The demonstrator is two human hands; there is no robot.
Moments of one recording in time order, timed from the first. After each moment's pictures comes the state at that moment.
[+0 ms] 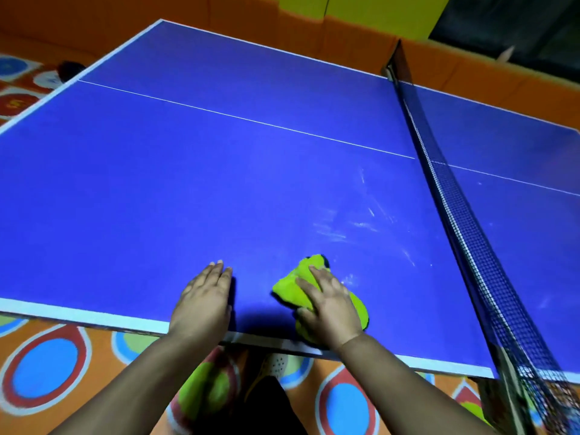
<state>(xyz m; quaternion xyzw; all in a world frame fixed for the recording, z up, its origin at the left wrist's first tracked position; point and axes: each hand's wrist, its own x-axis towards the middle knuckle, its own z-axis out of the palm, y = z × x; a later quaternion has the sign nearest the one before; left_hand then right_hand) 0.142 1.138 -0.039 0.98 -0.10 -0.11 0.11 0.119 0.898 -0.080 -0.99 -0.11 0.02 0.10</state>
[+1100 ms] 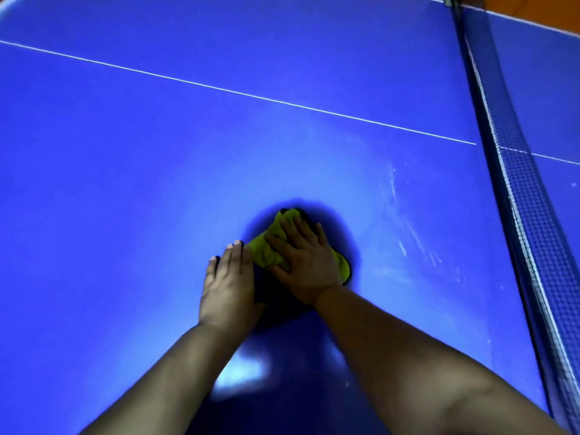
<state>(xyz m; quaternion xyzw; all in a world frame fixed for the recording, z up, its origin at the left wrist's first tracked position) 0.360 1.007 -0.119 0.98 -0.09 -0.15 0.10 0.400 0.838 -0.177 -0.98 -0.16 -0.02 0.09</state>
